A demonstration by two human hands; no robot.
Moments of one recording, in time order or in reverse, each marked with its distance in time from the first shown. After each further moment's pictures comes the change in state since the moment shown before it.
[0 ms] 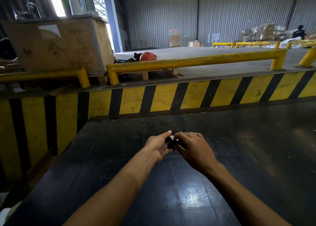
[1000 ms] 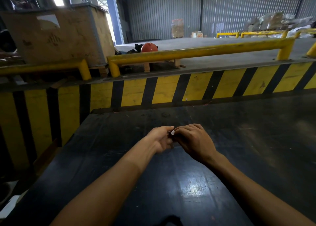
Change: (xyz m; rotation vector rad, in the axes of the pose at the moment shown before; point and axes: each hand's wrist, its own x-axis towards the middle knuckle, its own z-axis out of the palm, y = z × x) left_hand 0.005 -0.005 -0.001 0.153 -0.092 -0.094; right_hand -0.002 0.010 0.006 -0.008 0.034 -0.131
